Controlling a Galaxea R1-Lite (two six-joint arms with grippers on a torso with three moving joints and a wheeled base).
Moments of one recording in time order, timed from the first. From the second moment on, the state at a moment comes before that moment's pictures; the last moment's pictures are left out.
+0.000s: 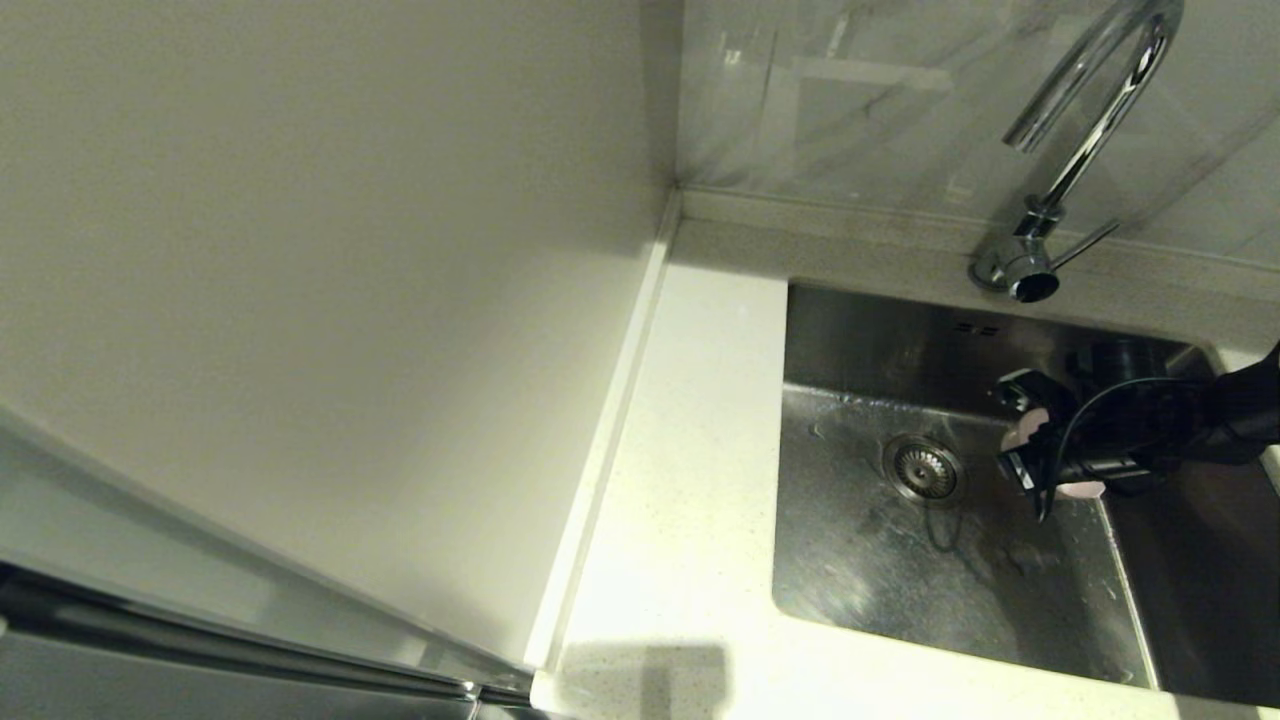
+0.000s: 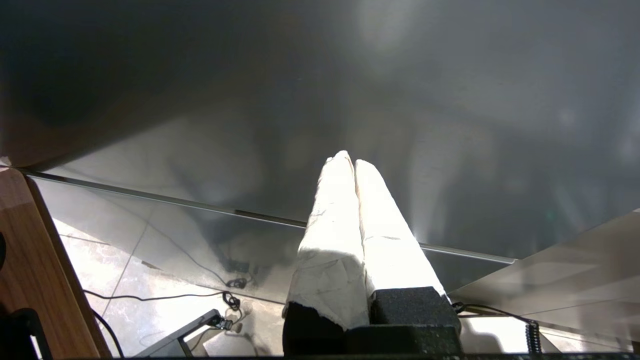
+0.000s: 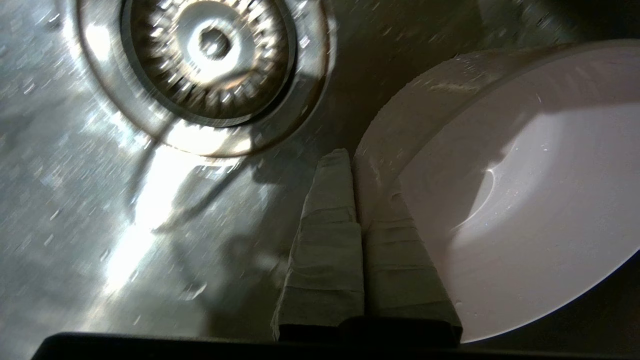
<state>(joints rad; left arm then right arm) 0.00 0.00 0.00 -0.01 0.00 -0.01 -0.23 2.26 -1.42 -0.02 0.08 -0.46</state>
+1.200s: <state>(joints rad) 0.00 0.00 0.00 -0.01 0.00 -0.01 -0.23 2.16 -1.44 0.06 -0.01 -0.37</state>
